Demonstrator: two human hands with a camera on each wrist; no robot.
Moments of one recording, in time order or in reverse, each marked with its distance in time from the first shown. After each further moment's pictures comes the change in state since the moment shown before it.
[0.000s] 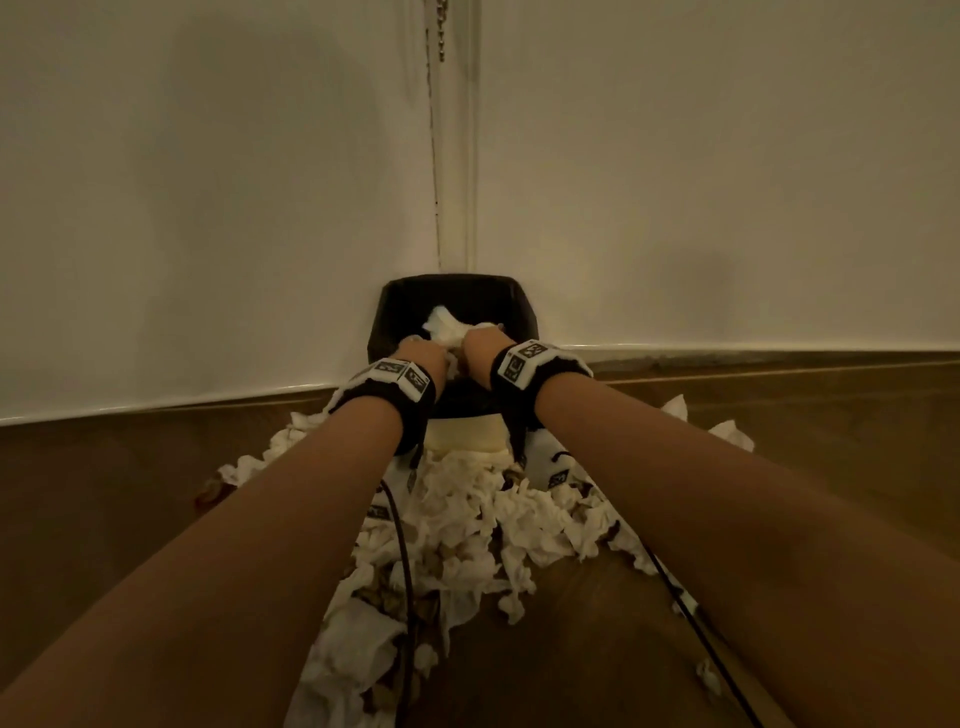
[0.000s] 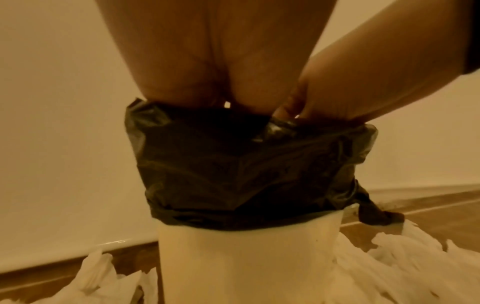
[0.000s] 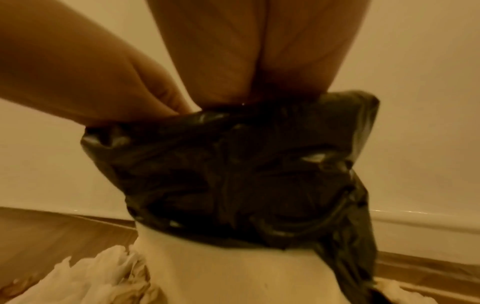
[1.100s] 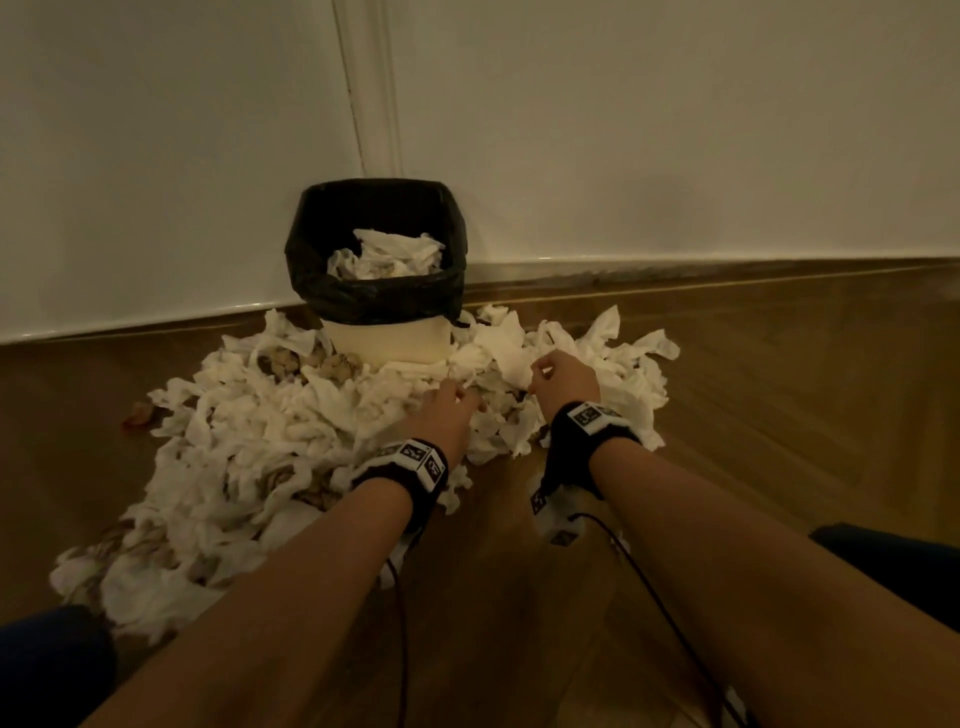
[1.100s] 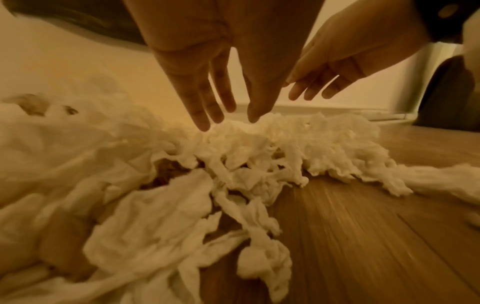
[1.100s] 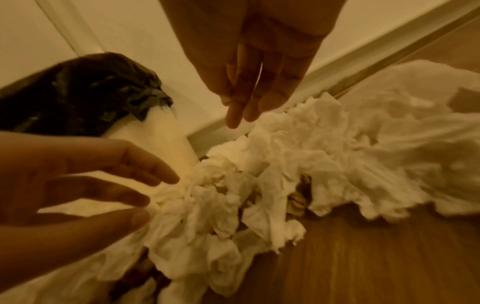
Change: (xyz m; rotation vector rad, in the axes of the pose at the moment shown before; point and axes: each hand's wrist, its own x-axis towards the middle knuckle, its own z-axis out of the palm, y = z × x) left_hand -0.086 0.049 0.174 -0.014 0.022 0.386; right_hand -0.091 0.199 0.078 0.323 0.358 0.232
